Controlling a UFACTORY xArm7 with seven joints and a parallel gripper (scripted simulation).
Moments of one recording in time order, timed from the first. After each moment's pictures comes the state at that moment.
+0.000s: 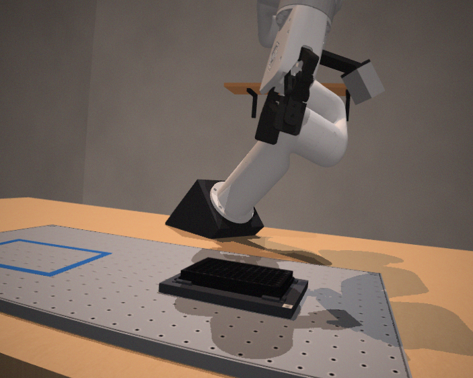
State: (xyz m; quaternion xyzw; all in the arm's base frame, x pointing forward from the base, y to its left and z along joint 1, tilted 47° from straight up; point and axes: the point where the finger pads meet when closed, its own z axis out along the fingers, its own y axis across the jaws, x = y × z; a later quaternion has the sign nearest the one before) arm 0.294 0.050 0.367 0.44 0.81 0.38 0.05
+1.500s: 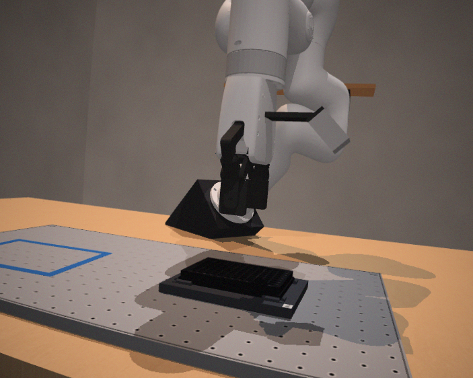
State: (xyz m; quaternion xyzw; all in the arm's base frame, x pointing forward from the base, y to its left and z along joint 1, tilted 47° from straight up) arm 0.349 0.097 0.294 0.60 0.69 0.37 -0.13
